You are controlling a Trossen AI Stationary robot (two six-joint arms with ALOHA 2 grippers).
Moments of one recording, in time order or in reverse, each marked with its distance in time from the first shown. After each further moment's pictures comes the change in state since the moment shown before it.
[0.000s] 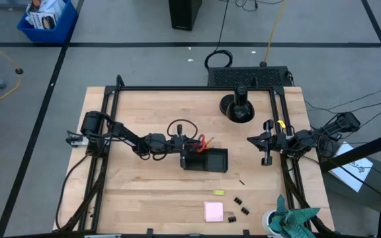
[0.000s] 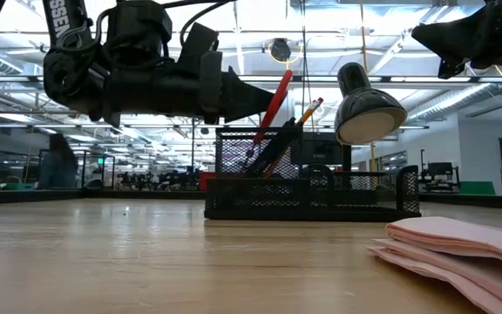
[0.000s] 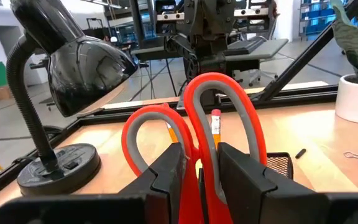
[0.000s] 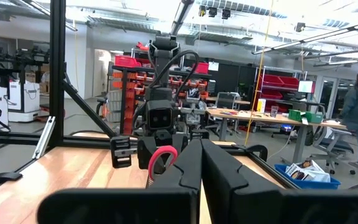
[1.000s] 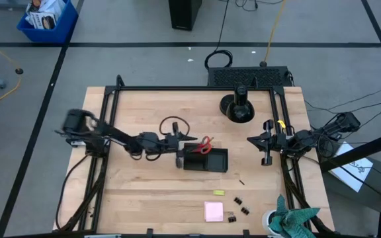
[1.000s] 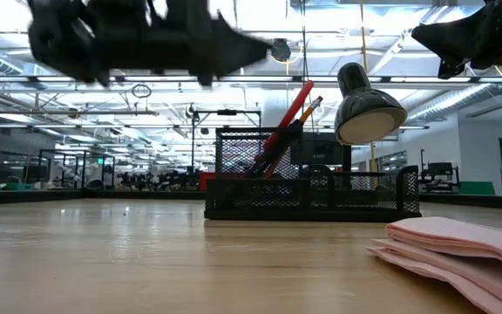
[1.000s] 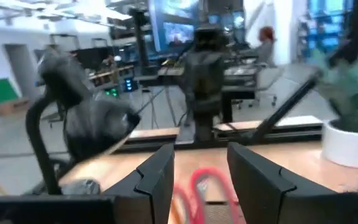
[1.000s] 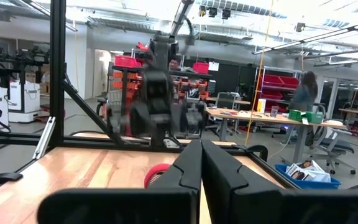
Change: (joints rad) left arm -0.065 -0.225 -0.002 -0.133 -0.051 0.009; right arm 0.000 0.000 0.000 -0.001 0.000 0.005
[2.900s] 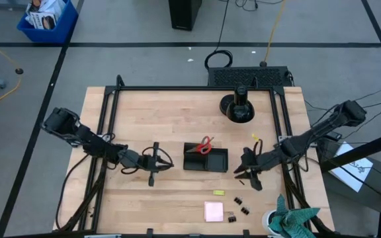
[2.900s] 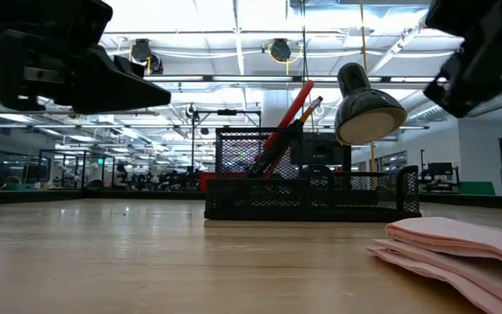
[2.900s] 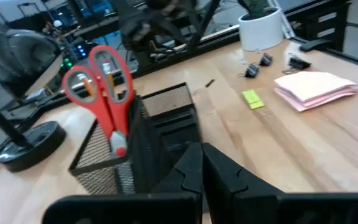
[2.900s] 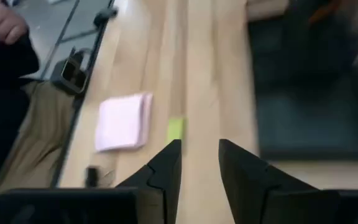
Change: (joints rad) left arm -0.258 -0.188 -0.348 -0.132 -0.113 0.092; right arm 0.082 0.804 0.461 -0.576 -0.401 0.788
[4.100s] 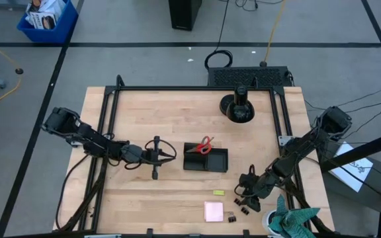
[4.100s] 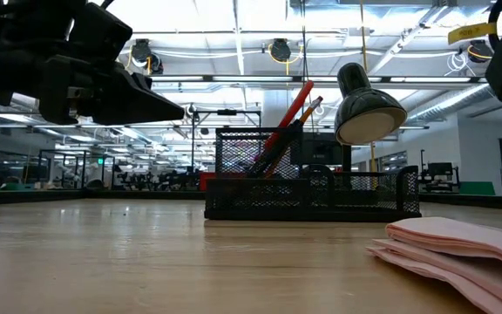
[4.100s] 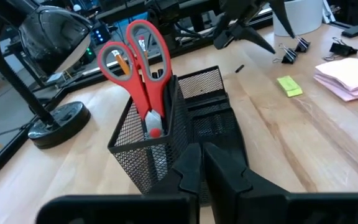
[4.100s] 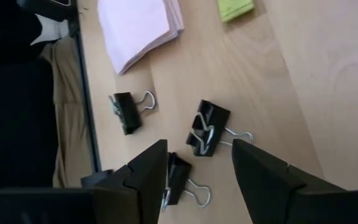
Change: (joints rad) left arm 0.094 0.000 0.000 -0.027 0.005 -0.009; right arm 0.248 0.400 0.007 0.221 -0.095 0.553
